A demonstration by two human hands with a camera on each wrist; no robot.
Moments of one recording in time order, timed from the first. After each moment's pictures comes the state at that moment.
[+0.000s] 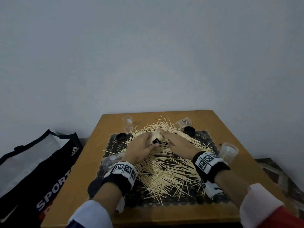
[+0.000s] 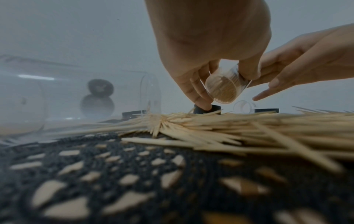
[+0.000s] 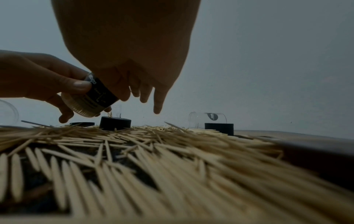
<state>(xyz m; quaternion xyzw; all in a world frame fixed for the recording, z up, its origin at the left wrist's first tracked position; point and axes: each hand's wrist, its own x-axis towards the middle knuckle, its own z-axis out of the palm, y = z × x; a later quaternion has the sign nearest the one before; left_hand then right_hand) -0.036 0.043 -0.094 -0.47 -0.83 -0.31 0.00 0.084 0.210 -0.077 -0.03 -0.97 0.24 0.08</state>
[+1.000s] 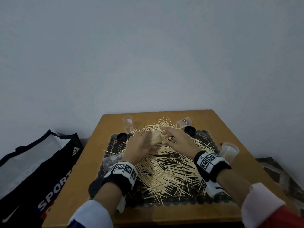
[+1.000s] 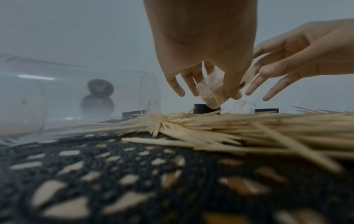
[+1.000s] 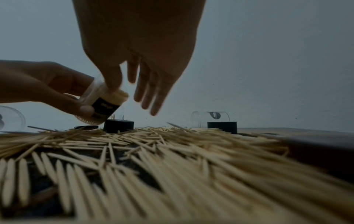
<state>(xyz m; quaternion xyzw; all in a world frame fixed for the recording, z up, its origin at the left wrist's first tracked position) -0.042 0.042 -0.100 -0.47 -0.84 -0.26 0.10 0.078 0.214 -0.080 -0.05 -0.93 0.32 0.17</state>
